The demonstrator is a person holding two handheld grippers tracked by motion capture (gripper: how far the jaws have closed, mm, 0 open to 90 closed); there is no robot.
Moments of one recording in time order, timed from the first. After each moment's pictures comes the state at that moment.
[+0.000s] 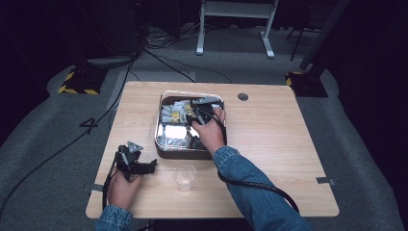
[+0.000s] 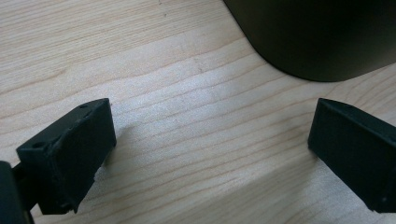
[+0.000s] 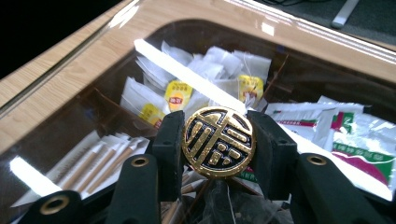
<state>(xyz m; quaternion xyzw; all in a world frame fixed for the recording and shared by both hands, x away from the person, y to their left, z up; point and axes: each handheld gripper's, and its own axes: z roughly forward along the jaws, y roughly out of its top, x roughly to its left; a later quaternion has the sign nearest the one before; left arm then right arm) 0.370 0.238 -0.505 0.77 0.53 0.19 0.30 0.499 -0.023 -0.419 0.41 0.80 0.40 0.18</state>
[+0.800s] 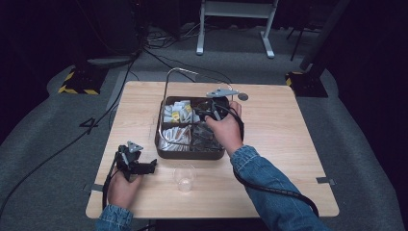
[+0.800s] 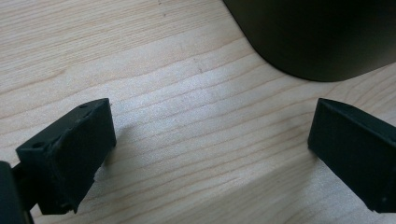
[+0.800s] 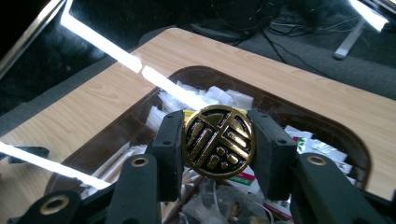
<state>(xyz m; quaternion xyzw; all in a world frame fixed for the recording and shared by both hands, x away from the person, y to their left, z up) 0.370 0.238 -0.505 0.77 0.53 0.19 0.30 0.474 -0.062 -0.361 0.38 0.79 0.45 0.19</state>
